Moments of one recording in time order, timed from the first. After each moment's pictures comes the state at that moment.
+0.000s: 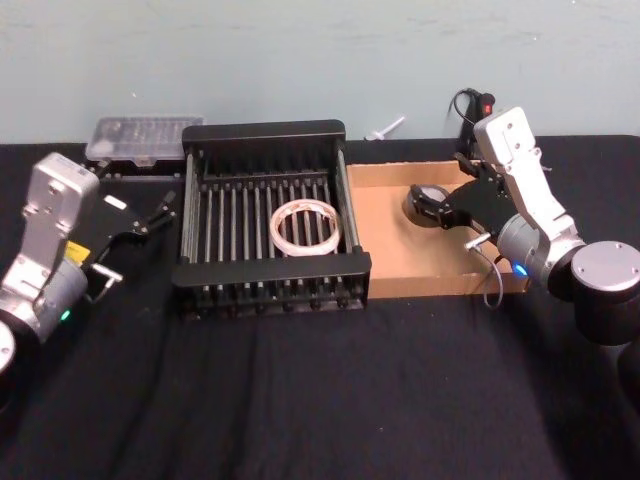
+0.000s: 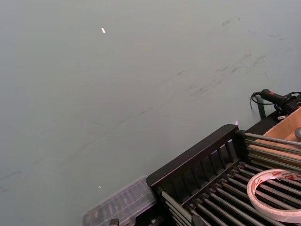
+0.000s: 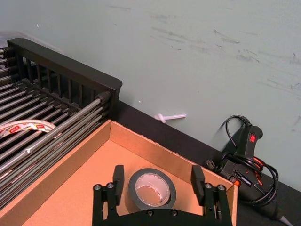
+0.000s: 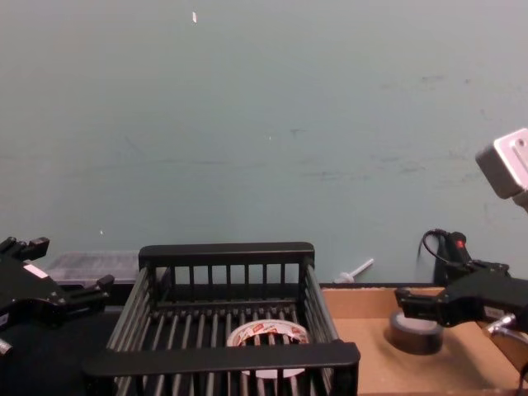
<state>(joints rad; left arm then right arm) -0.20 0.60 0.45 -1.41 -0.25 -0.12 0.03 0.38 0.26 -0.32 -1.18 0.03 0.10 0.25</state>
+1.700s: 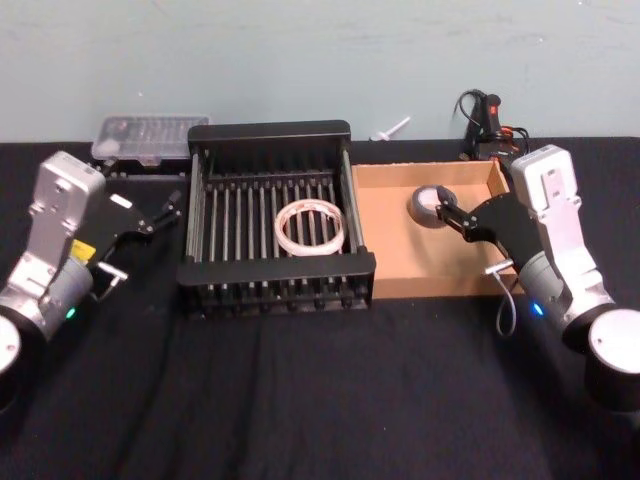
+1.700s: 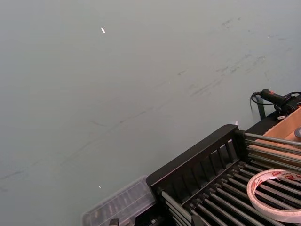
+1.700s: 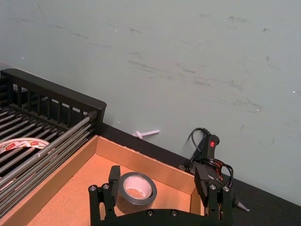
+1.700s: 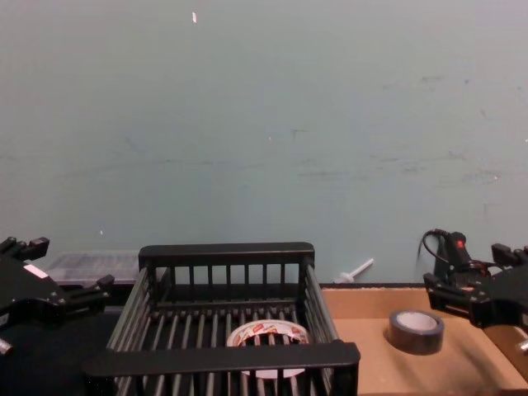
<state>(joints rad) -0.20 0.60 0.45 -1.41 -0.25 -0.12 0.03 0.16 0.21 -0.21 -1.39 -0.07 -0.04 0.11</state>
